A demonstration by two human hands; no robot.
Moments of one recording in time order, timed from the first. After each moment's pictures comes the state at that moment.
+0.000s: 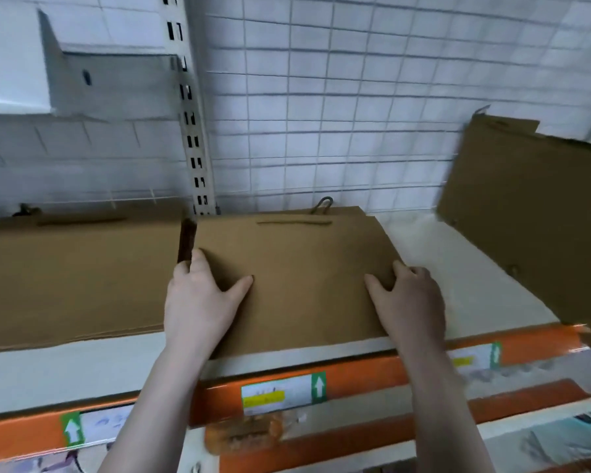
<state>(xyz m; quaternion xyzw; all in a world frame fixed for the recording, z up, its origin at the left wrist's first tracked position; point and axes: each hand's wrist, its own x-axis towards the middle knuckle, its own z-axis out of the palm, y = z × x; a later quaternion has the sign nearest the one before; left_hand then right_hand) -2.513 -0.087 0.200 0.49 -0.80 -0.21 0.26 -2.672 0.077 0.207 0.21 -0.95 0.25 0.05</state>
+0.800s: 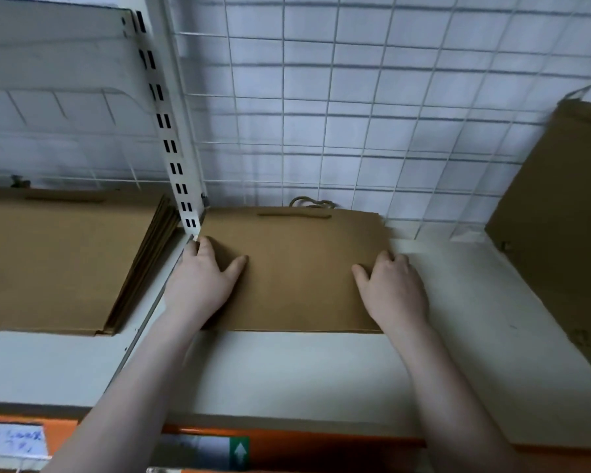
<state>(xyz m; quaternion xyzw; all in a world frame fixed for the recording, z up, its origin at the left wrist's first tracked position) -2.606 -0.120 0.174 0.58 -0.78 -0.17 0.17 -2.790 0.020 0.188 0.36 -0.92 0.13 0.02</state>
